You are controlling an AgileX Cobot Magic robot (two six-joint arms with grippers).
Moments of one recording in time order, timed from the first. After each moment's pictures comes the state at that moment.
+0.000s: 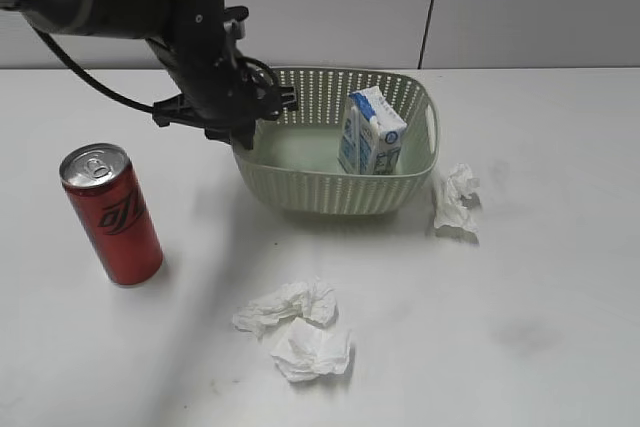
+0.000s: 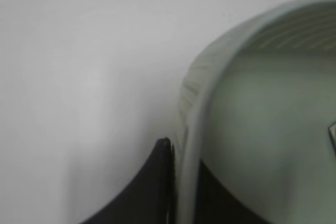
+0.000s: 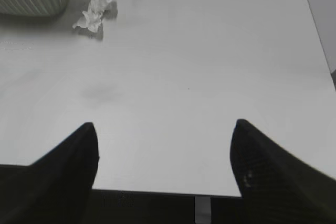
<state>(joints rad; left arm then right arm) -0.55 2.11 -1.54 0.03 0.66 -0.60 0.15 0.07 -0.64 -0.04 1.22 0.02</state>
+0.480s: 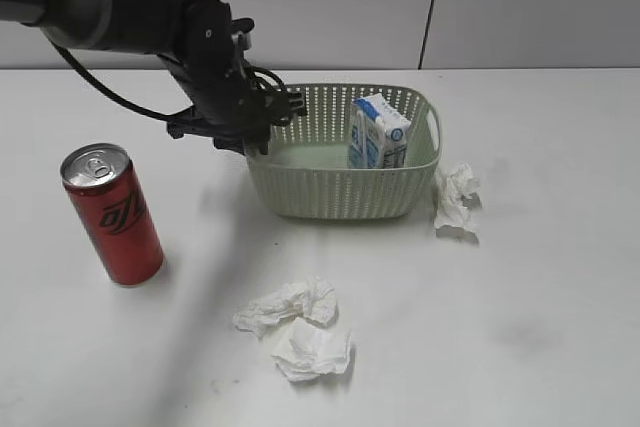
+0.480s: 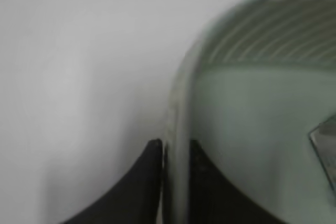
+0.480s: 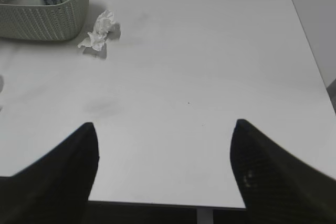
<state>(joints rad) -0.55 2.15 -1.55 -0.03 0.61 -0.60 0.15 -0.01 -0.64 -0.04 1.22 0.03</state>
